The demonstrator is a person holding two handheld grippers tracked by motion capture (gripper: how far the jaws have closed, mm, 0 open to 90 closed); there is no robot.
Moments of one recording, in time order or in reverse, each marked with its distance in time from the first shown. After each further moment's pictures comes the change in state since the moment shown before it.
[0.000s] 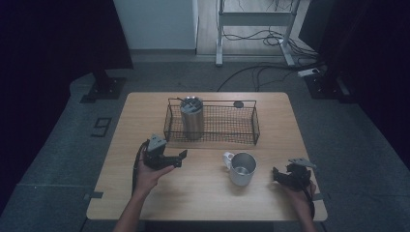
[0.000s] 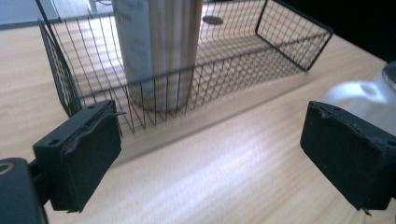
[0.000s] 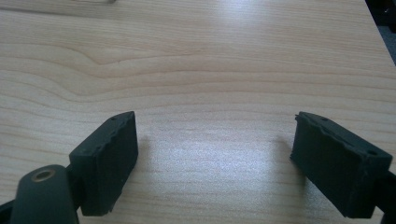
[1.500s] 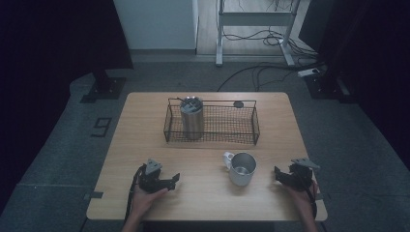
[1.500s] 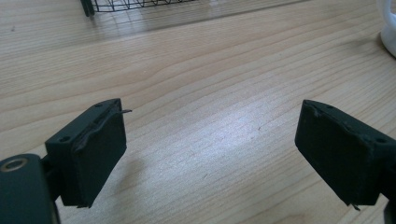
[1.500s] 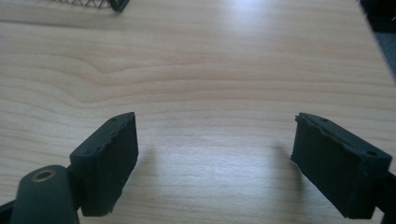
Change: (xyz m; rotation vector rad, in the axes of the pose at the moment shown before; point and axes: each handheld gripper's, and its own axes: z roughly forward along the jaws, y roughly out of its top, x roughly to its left) left arm 0.007 -0.083 0.002 0.132 0.041 -0.062; right arm -0.008 -0.001 -0.004 -0.047 0.032 0.006
